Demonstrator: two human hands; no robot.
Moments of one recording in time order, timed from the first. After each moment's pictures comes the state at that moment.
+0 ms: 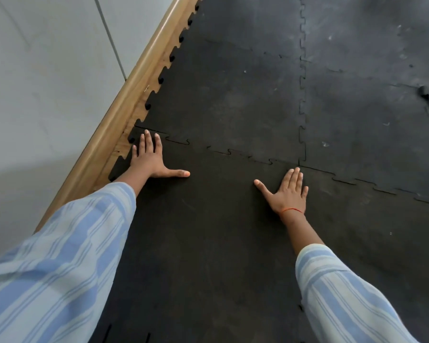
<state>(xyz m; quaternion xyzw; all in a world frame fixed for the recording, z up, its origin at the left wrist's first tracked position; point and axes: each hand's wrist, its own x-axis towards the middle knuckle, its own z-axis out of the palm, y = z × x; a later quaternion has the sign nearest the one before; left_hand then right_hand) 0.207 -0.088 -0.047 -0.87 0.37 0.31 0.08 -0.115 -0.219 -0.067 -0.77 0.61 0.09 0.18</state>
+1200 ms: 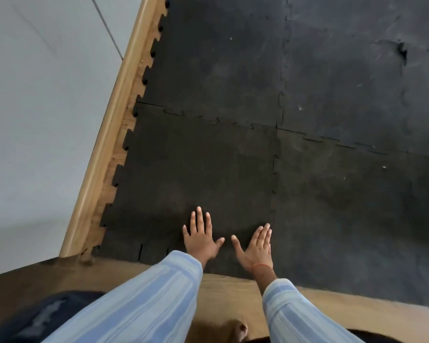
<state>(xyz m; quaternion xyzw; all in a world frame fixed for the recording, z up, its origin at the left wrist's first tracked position) -0.078 0.076 -0.008 -0.78 0.42 0.43 0.15 -0.223 0.021 -0.012 -0.66 0.61 0.27 0.33</state>
